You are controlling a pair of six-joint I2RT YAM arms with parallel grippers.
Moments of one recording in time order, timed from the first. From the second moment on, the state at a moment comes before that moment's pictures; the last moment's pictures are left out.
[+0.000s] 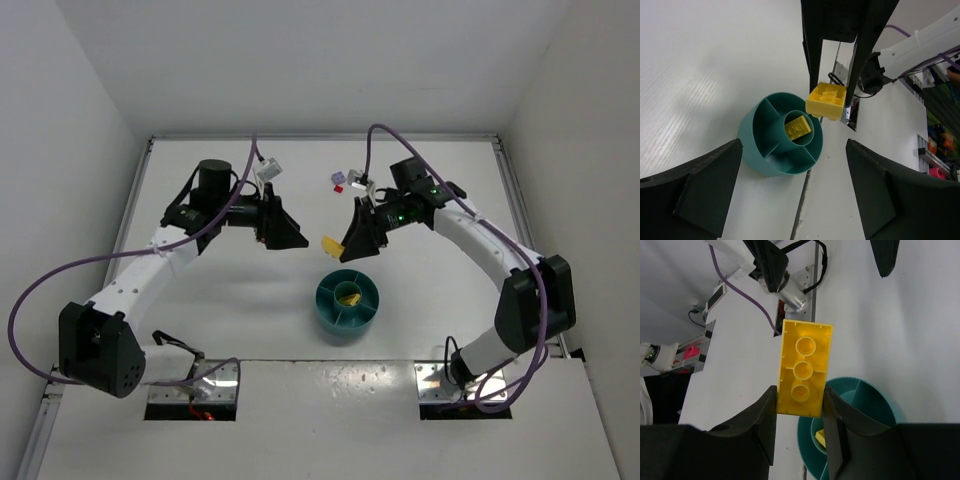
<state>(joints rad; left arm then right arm) -0.31 1.28 1.06 -0.30 1.04 -0.14 0.38 1.55 1.20 -0.65 -1.28 -0.35</state>
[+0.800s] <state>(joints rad) -0.33 1.27 0.99 -0.19 1.18 -0.22 0.47 1.63 1.26 -0.63 -1.29 -0.32</state>
